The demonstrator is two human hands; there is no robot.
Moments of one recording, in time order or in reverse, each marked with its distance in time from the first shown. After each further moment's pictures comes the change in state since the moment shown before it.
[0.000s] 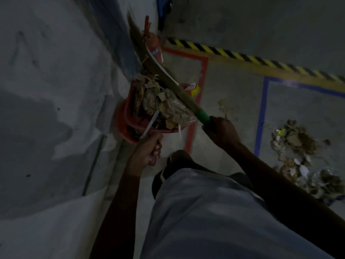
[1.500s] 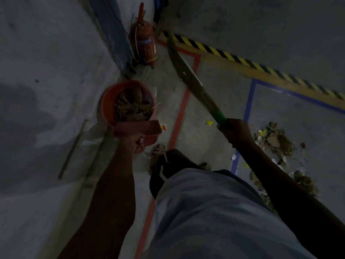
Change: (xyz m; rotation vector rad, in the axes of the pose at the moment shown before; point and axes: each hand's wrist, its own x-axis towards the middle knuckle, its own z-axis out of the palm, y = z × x) left_hand 0.083 -0.092 -0.003 -0.050 0.248 -0.296; right_hand -0.061 0.094 -0.047 0.149 -0.060 0.318
